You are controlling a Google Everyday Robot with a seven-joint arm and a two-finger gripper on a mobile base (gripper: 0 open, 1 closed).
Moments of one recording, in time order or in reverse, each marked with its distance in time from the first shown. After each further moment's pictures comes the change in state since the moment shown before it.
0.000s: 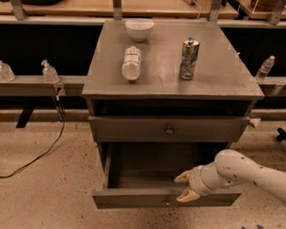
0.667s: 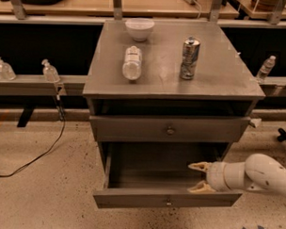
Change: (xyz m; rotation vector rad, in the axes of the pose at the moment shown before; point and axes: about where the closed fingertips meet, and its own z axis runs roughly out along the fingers) arm 0.012 -0.027 -0.063 0.232 -0.130 0.043
